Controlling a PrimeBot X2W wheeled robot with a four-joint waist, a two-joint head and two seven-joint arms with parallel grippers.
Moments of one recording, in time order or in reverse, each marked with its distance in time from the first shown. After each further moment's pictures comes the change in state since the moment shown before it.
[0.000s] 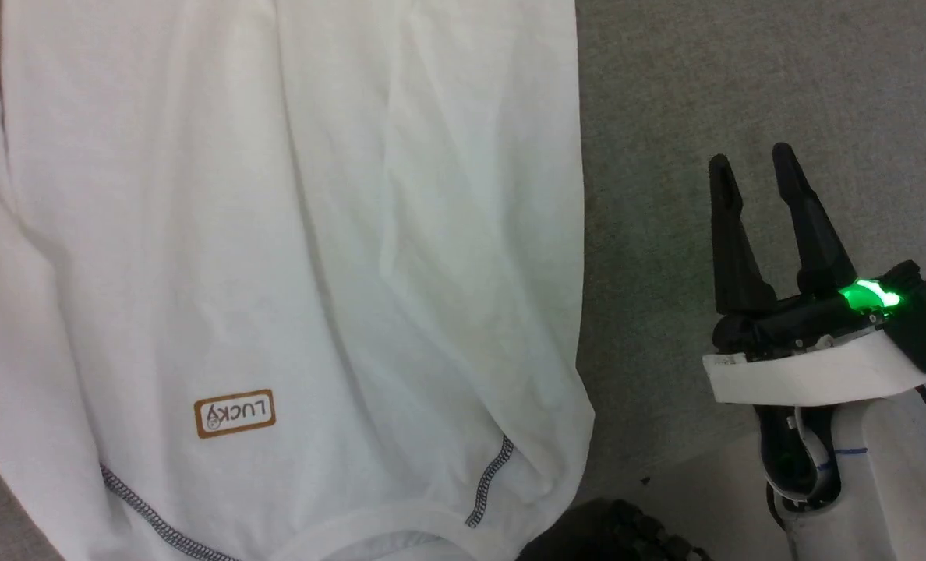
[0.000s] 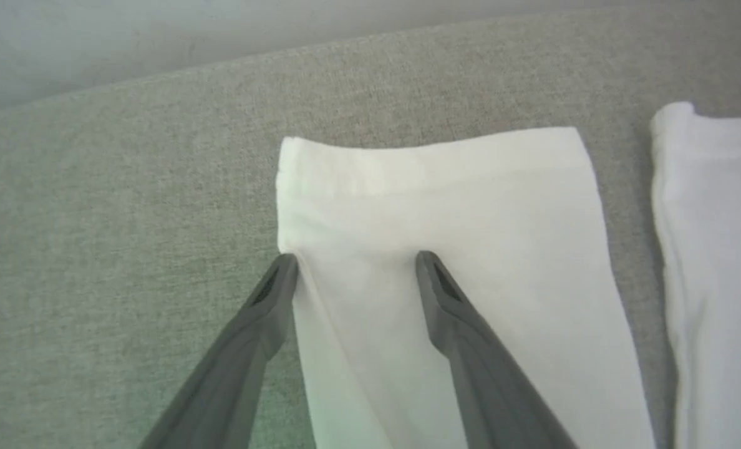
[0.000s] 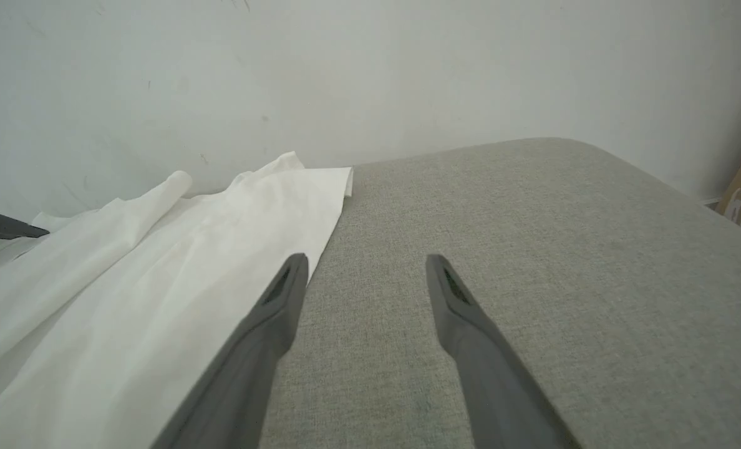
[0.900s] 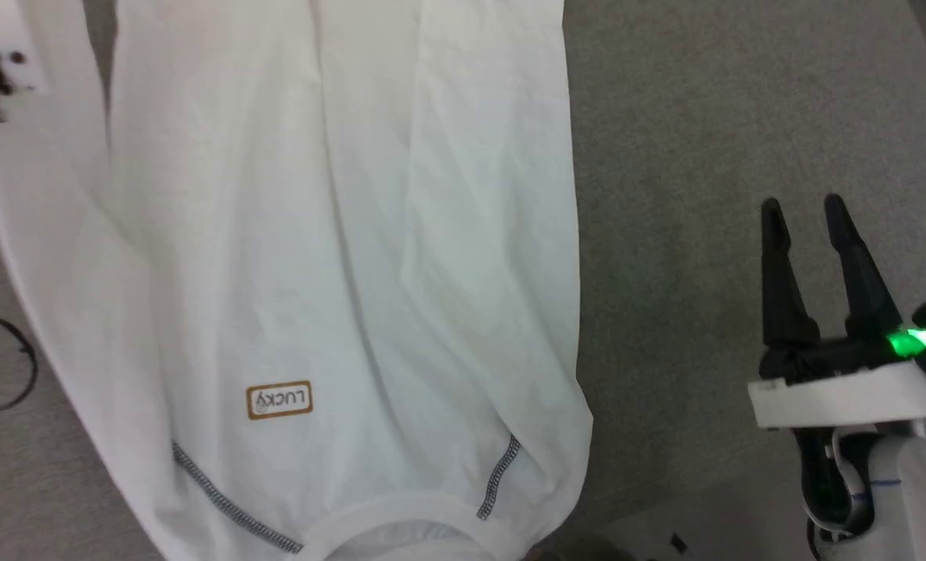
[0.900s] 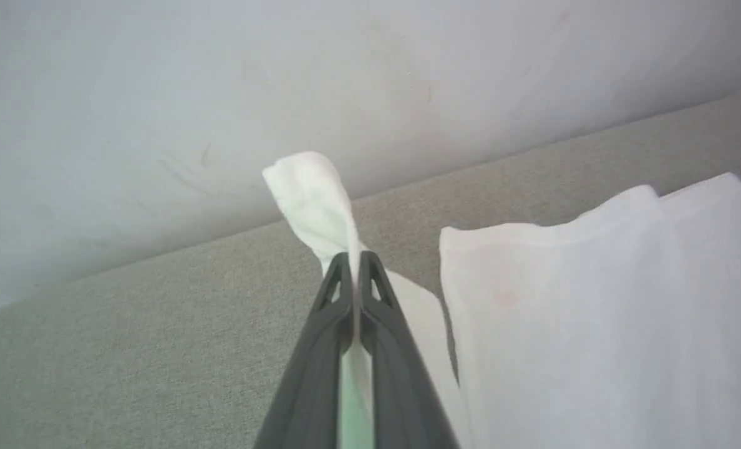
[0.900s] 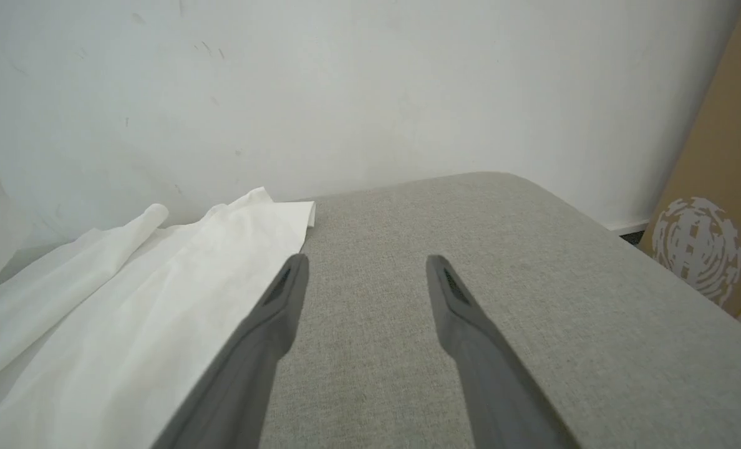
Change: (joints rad) left arm 0.178 -0.089 -0.069 -0.191 0.050 0.080 -0.277; right arm 0.074 0.000 -0.112 0.030 -0.057 0.000 0.012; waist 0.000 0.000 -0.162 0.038
